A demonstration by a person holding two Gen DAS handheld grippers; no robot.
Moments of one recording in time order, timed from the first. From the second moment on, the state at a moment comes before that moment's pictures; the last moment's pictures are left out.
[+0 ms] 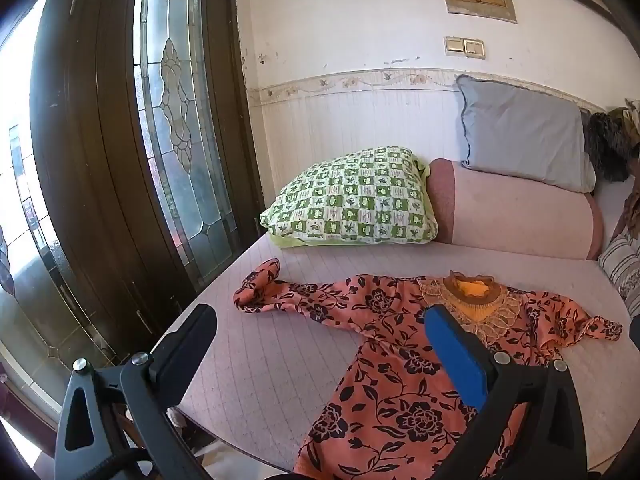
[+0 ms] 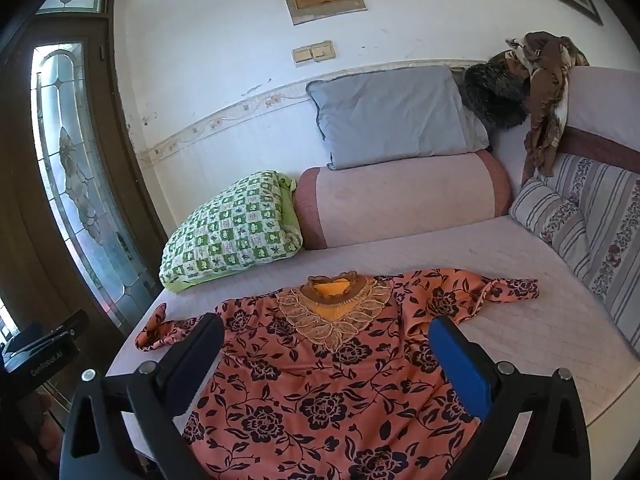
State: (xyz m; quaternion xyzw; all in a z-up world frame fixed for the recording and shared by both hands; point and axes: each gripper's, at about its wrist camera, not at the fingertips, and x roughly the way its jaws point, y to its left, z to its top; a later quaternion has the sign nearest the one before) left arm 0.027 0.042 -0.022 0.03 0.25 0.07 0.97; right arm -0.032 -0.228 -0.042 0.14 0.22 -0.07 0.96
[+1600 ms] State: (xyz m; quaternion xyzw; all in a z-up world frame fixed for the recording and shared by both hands) left arm 0.300 -0.020 -0.242 0.05 0.42 0.10 0.90; right arm 0.142 -0.608 -0.322 0.61 0.21 -0.29 0.71
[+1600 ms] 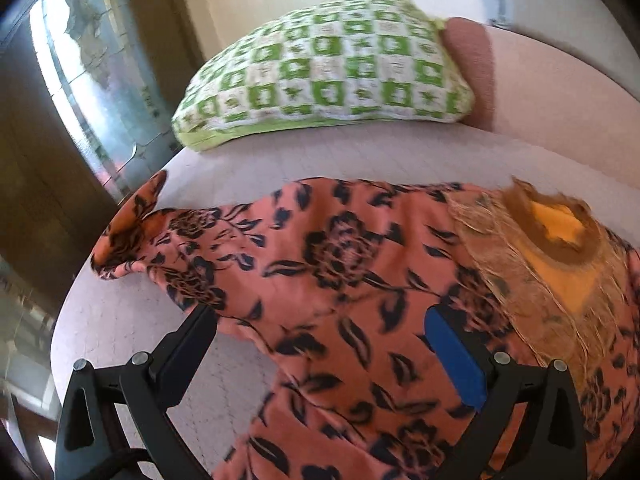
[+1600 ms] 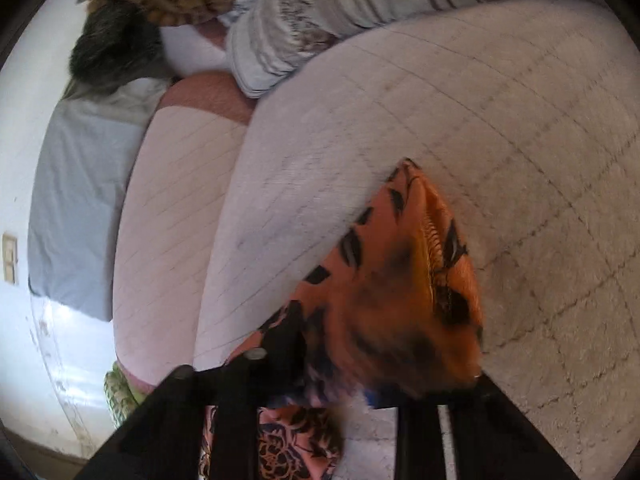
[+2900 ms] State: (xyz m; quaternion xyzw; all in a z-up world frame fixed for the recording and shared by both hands) left arm 0.322 0.072 -0.228 -0.06 0.43 0.11 0.89; right arm 0.245 -0.339 -0.257 0.45 0.35 0.00 0.82
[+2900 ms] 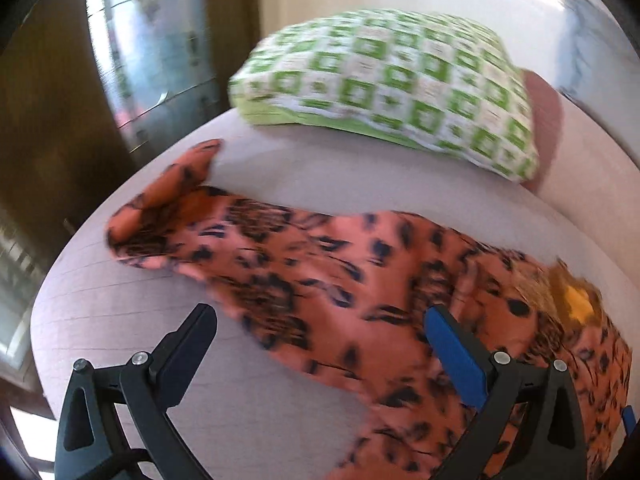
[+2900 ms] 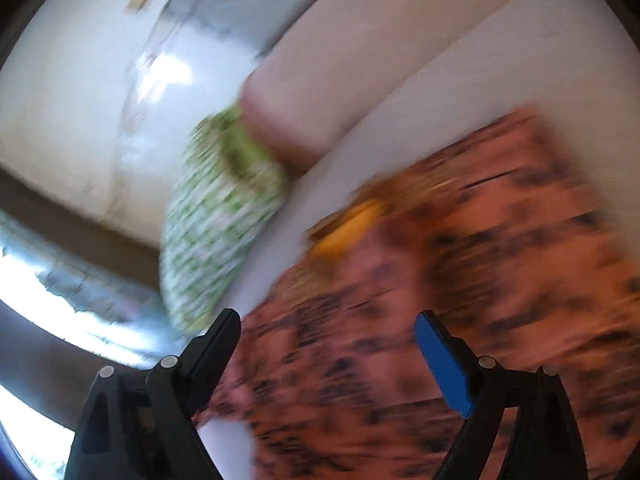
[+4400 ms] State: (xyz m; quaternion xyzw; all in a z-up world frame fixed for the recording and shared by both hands) left arm 0.358 0.342 -0.224 -0.25 0.45 0.12 0.85; right arm 0.264 -0.285 -0.273 0.30 0.44 0.08 0.85
